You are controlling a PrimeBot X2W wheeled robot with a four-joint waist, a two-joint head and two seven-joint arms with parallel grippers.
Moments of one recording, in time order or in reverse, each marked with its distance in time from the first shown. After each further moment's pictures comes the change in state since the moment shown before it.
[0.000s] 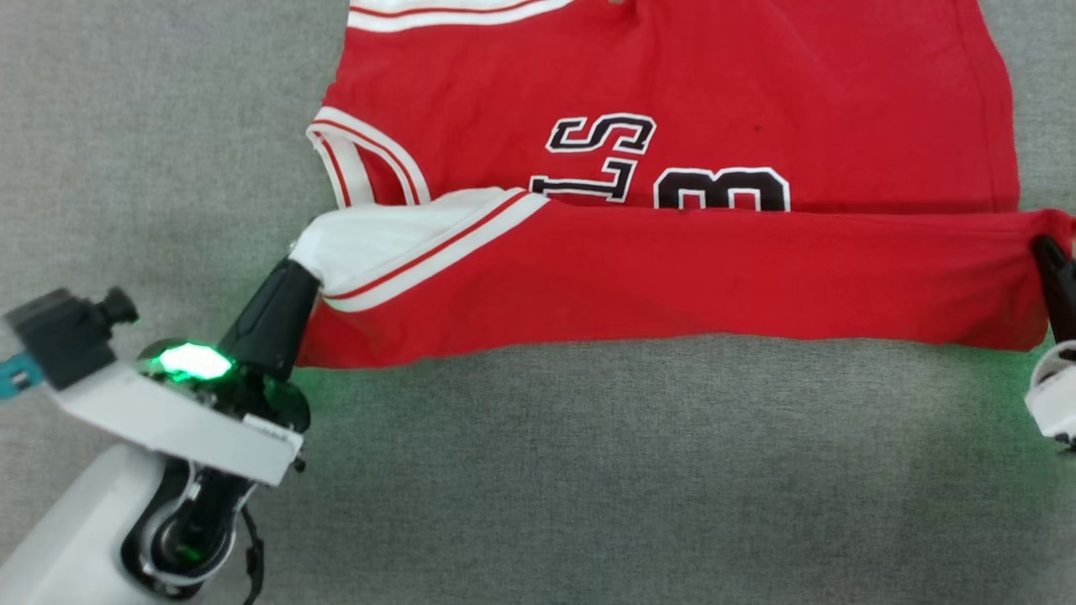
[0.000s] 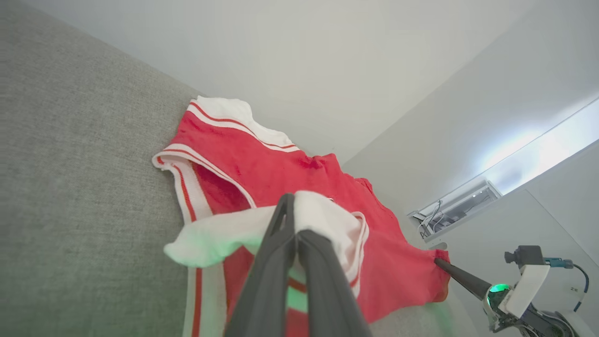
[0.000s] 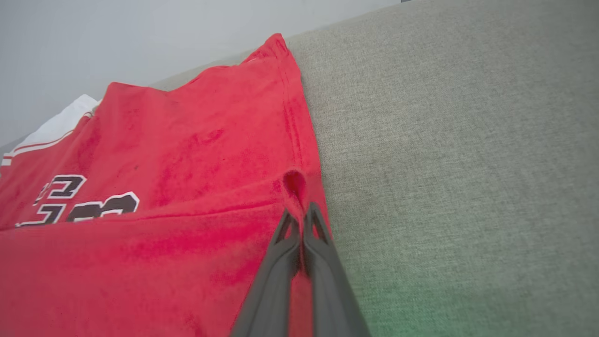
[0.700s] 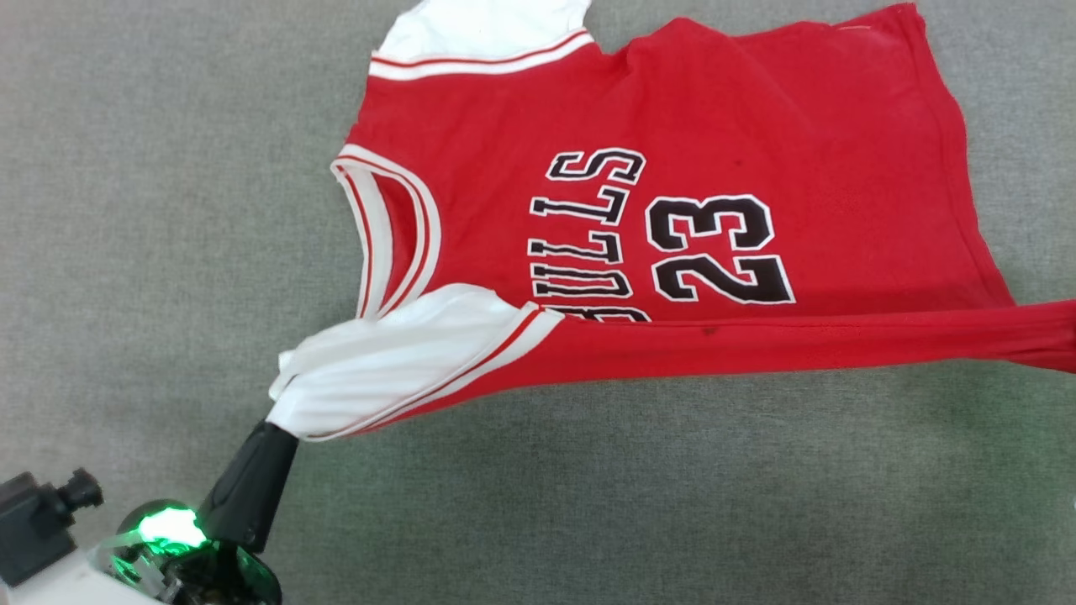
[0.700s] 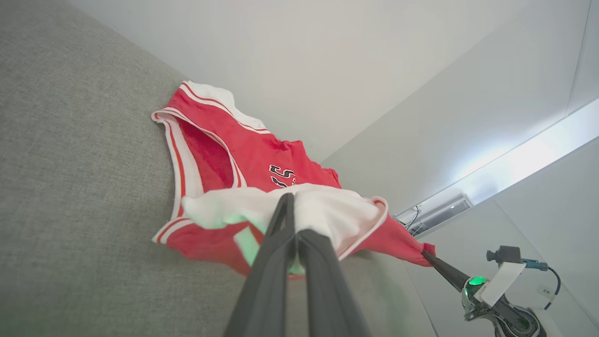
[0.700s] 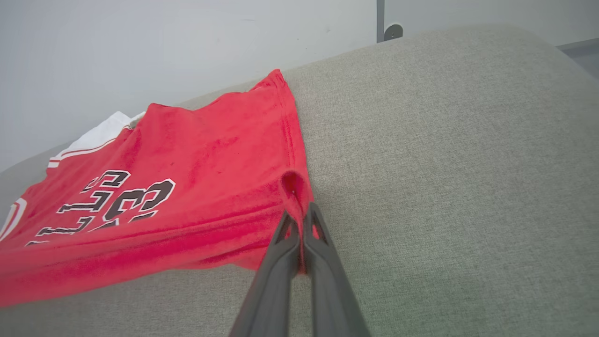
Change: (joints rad) left arm 0.453 0.005 0.188 -0.296 0.032 0.000 0.002; right arm 0.223 0.019 -0.065 -0.221 0.056 0.000 0.035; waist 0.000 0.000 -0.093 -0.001
